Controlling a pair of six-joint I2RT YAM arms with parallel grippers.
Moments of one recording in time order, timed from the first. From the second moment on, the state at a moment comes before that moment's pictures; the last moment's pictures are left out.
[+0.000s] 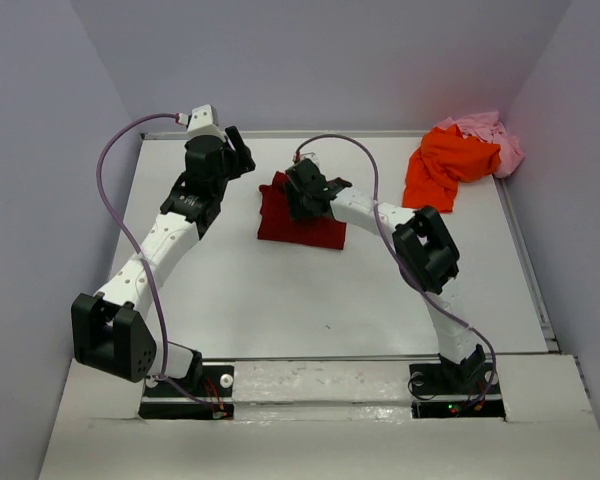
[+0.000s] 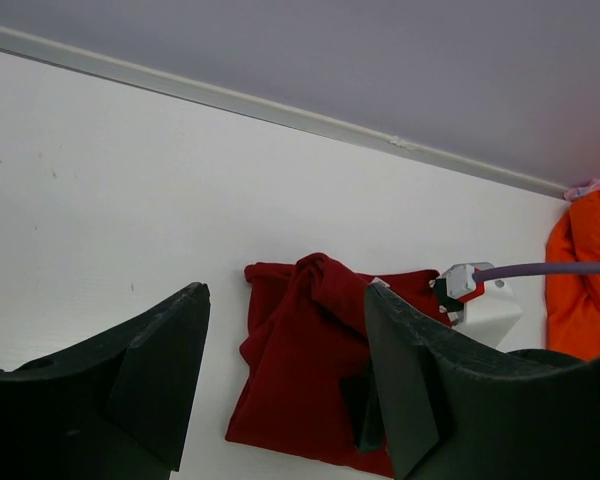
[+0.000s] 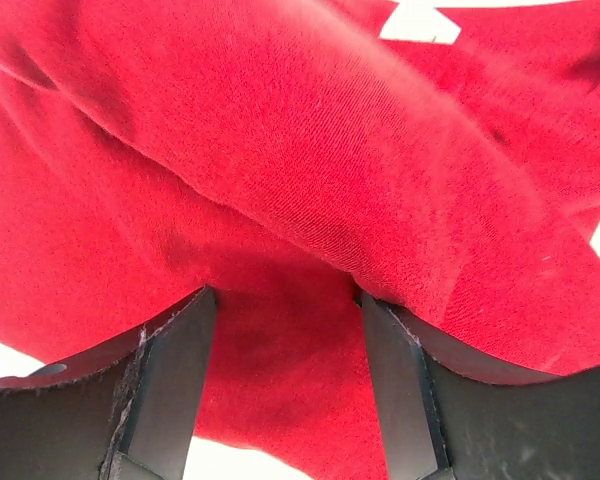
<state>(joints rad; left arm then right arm) -0.34 1.37 1.19 -0.07 -0.27 -0.43 0.71 2.22 1.80 -0.44 0.31 0.39</state>
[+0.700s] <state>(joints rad) -0.33 1.37 1.19 -0.06 -0.24 -0.44 0.59 2.33 2.03 -0.49 0.34 0.30</state>
